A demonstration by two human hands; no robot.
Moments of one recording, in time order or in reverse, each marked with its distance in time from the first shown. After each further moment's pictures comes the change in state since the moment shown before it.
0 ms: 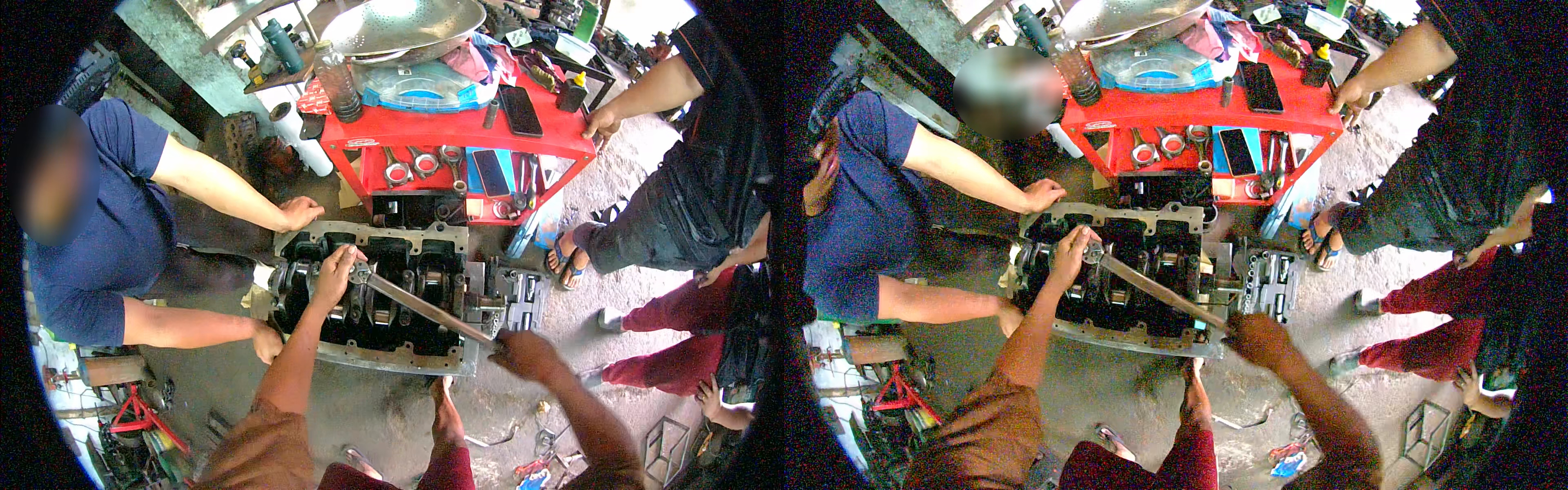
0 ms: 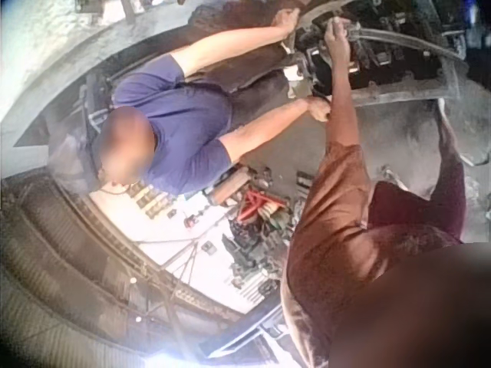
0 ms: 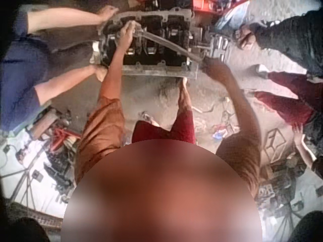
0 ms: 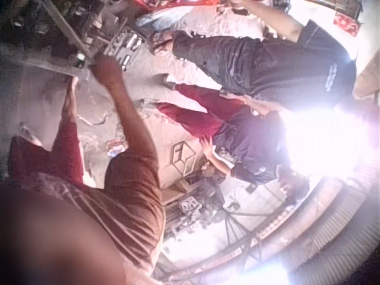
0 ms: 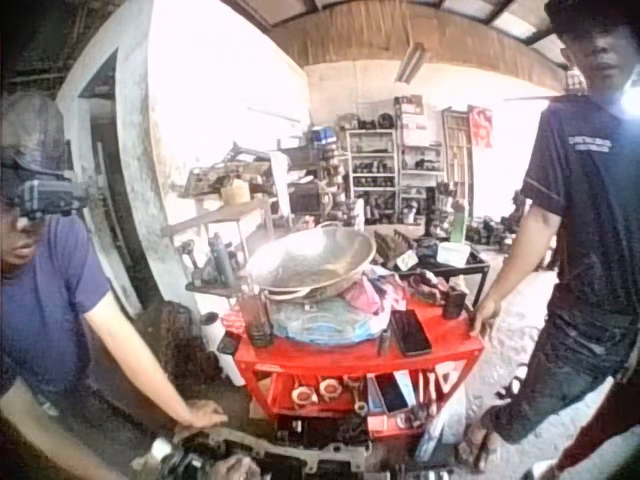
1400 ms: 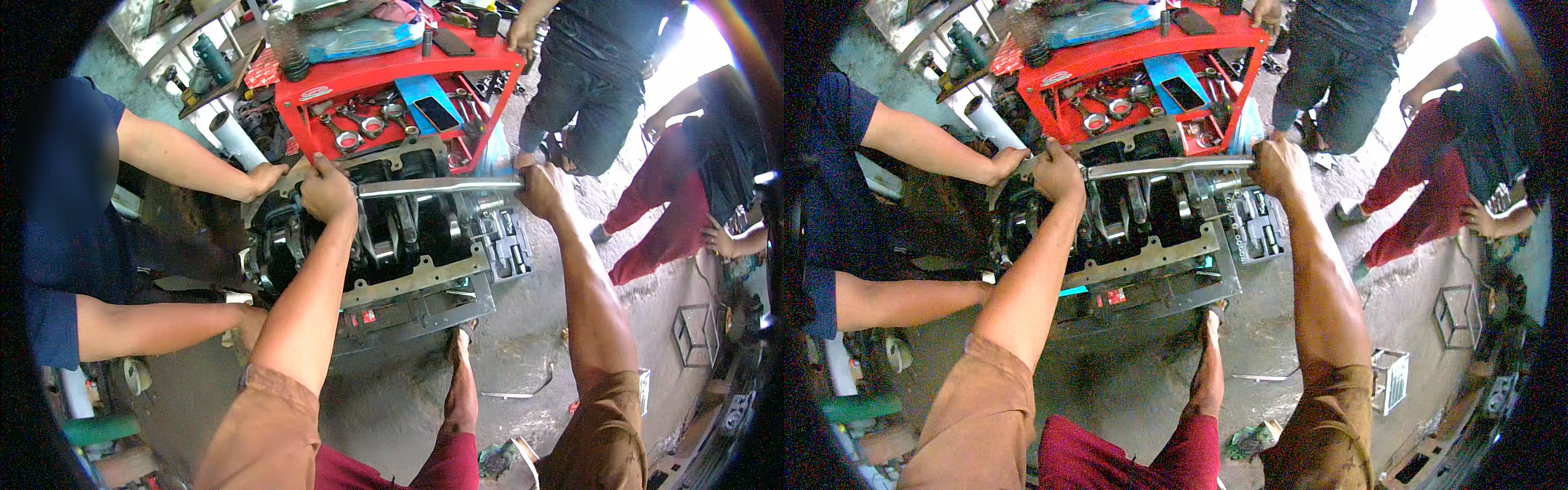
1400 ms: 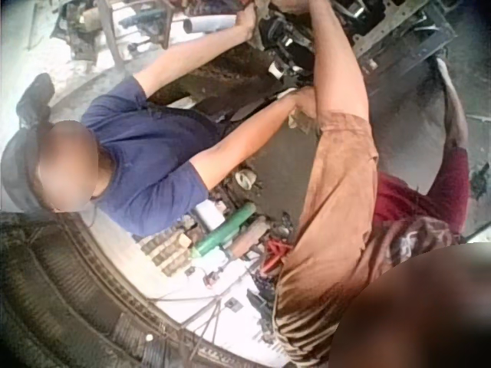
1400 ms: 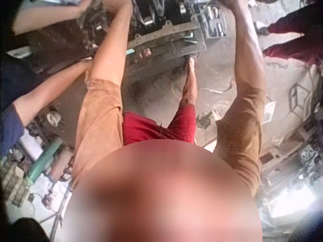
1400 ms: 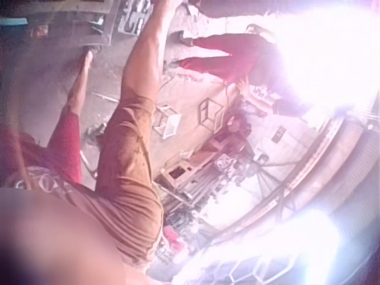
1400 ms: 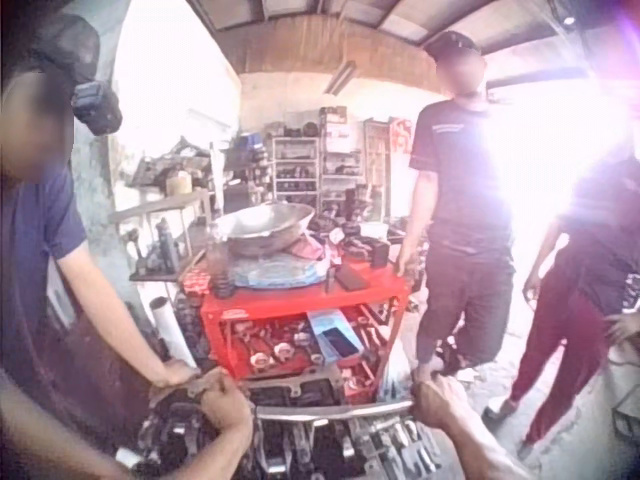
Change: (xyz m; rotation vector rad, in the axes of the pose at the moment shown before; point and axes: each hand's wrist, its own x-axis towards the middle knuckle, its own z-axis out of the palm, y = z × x) left_hand 0.015 0.008 0.038 -0.079 0.556 0.004; right_hand 0.007 -0.041 -0.004 -0.320 0.816 0.547
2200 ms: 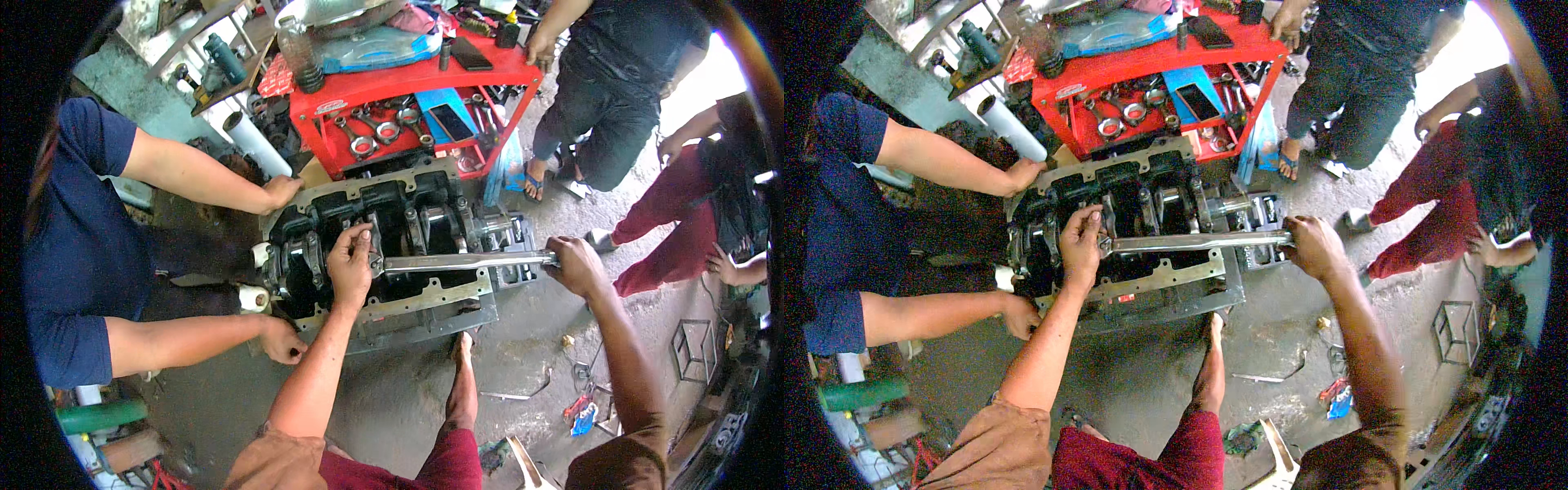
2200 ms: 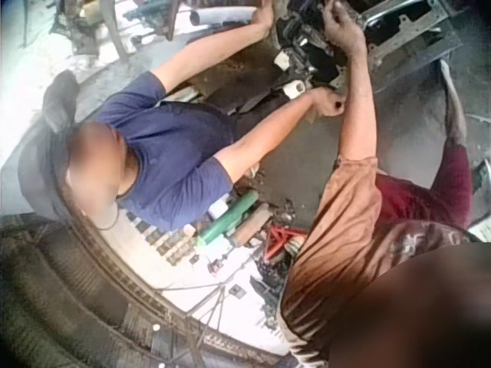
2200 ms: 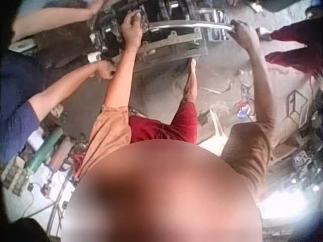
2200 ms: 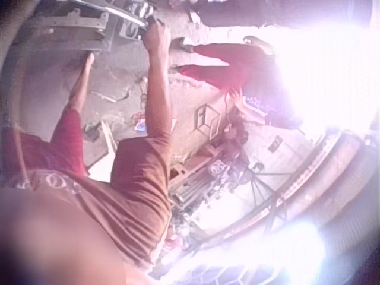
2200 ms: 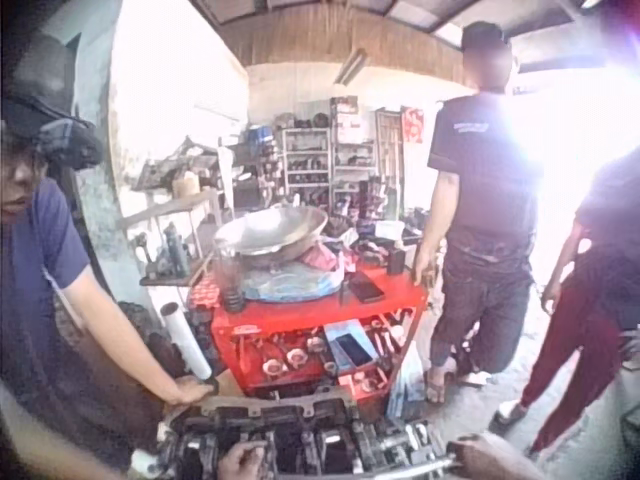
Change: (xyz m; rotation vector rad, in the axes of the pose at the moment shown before) left_hand -0.057 -0.021 -0.061 -0.214 -0.429 -0.074; right_hand -0.054 0.031 -0.023 0.109 -0.274 -0.155
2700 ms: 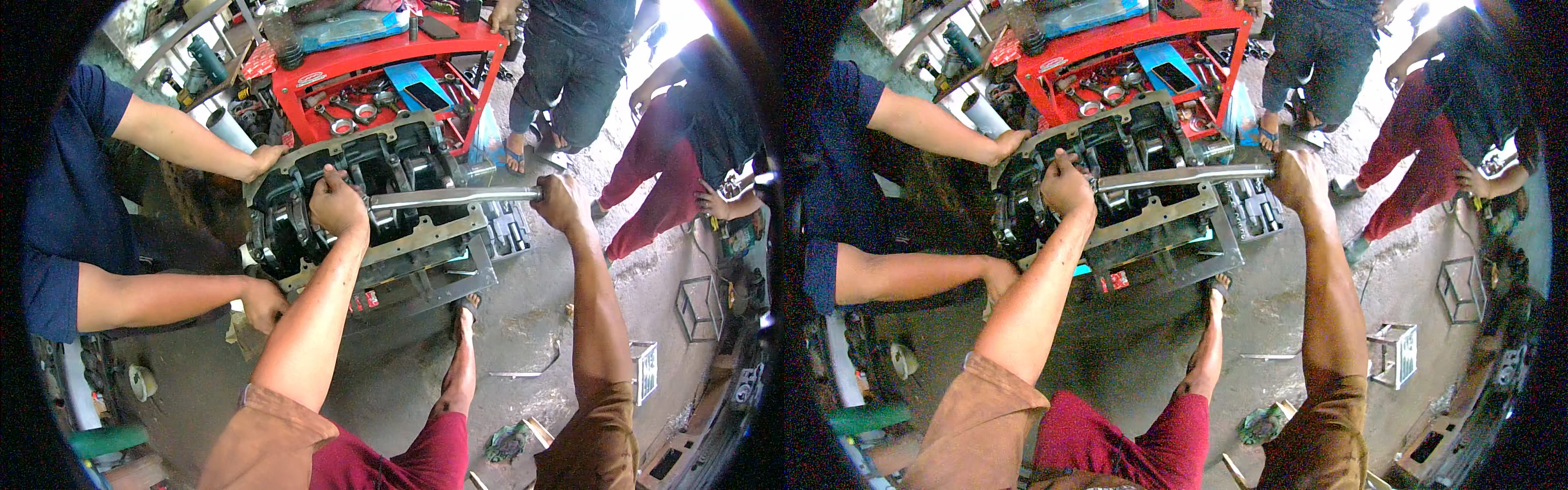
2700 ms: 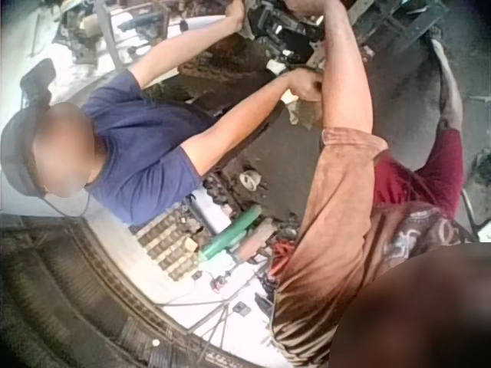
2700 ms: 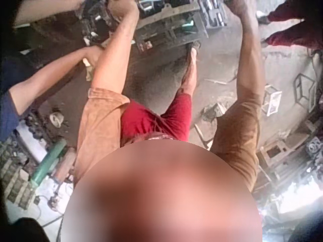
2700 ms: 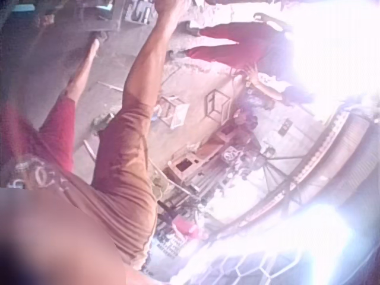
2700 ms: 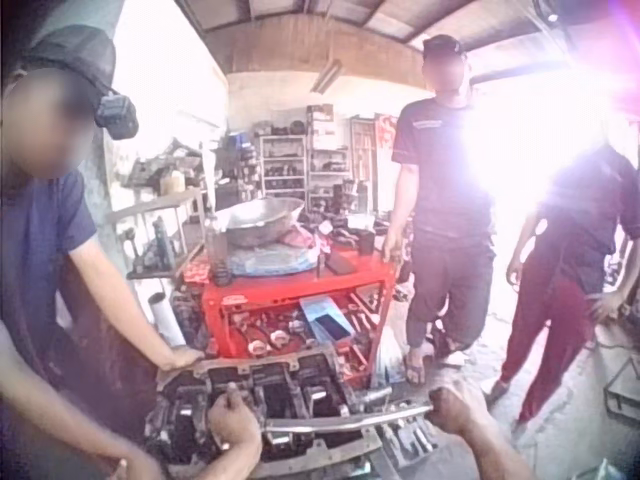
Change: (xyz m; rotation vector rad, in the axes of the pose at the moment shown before) left_hand 0.006 -0.009 0.019 0.241 0.467 0.095; right_hand -0.027 -0.021 0.047 -0.111 0.411 0.218
